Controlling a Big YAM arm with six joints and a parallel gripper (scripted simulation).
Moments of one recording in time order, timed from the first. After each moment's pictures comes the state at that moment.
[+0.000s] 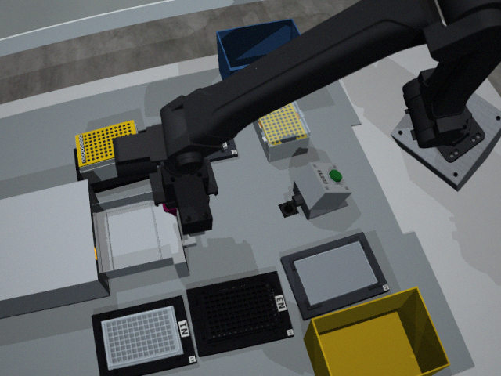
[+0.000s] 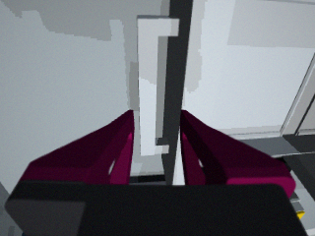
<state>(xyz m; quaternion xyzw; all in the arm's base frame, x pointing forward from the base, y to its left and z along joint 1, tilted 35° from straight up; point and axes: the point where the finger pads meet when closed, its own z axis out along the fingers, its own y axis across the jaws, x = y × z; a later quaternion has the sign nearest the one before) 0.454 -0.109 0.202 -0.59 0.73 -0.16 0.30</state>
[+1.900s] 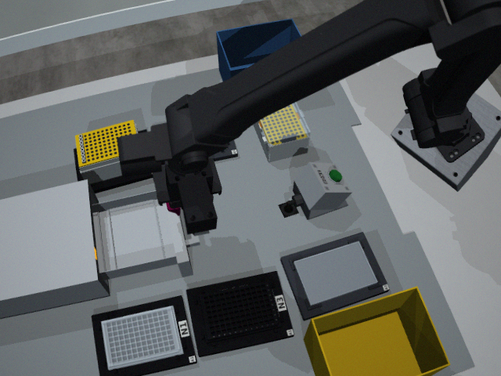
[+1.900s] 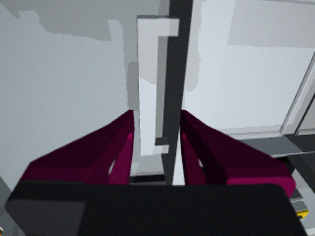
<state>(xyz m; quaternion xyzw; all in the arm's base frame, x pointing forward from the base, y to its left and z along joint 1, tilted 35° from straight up) 0.449 -0.107 0.199 -0.59 0.73 -0.17 0.31</state>
